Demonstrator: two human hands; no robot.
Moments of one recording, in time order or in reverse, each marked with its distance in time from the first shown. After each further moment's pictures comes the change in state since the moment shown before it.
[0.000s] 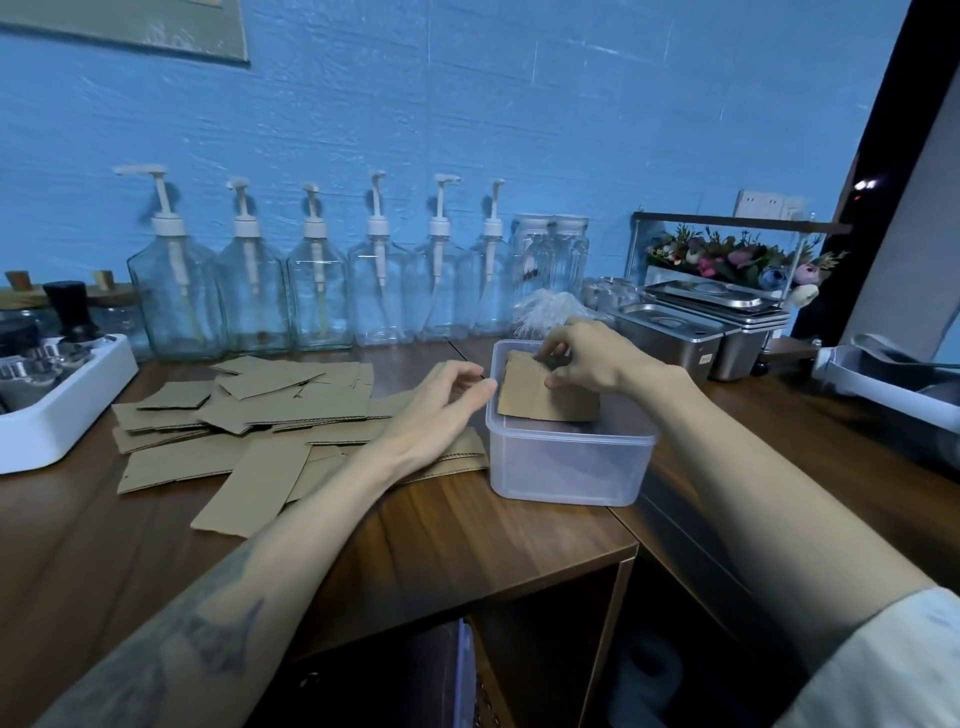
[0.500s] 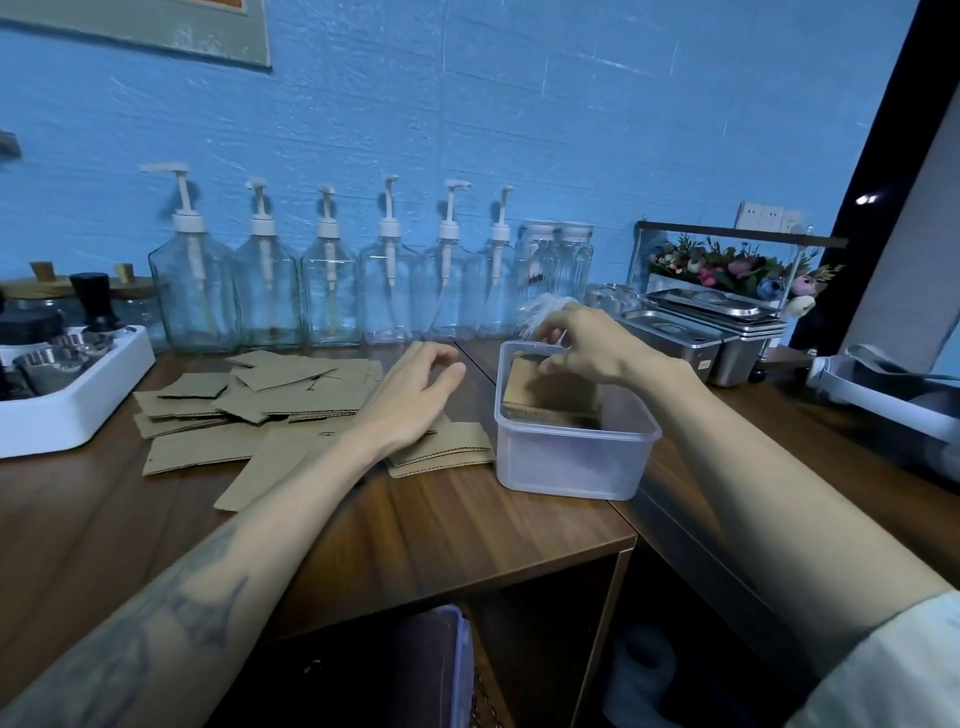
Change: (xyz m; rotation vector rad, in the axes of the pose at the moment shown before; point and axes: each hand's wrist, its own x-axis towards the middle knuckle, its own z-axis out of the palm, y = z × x) left_hand -0.007 -0.003 -0.033 0.175 0.109 0.039; right_hand -0.008 -0.022 -0.018 0.025 0.086 -0.089
